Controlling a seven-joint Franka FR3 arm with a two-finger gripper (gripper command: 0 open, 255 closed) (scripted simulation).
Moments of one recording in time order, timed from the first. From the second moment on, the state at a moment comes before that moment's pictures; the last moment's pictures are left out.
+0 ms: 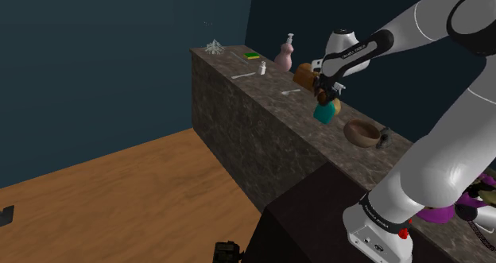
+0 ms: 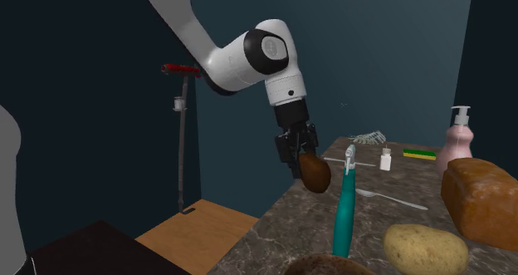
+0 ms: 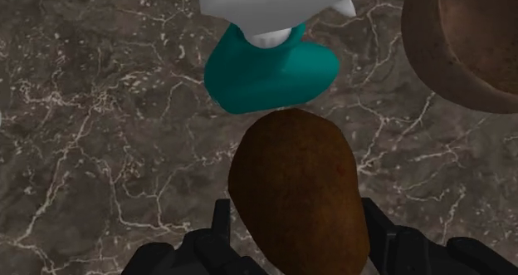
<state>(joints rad) 0.09 0.04 -0.57 -2.31 -0.36 2.46 -1.61</state>
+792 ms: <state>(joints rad) 0.00 -0.18 -0.64 -2.46 -0.51 2.43 -1.67</state>
